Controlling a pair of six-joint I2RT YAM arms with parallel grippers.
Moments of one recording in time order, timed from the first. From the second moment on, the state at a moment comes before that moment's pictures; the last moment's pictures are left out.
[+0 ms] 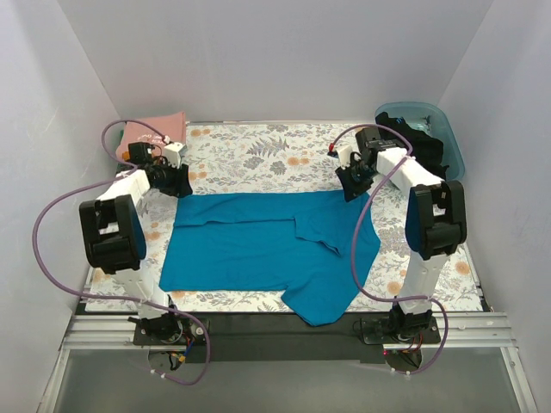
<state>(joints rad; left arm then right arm) 0.18 1.78 1.21 -0.39 0.57 0.45 0.22 1.90 1.47 -0.83 -0.32 -0.45</state>
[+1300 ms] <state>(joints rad) 0.19 2.11 1.54 -0.38 0.46 0.32 0.22 2.28 1.94 -0.72 -0.11 -0.46</state>
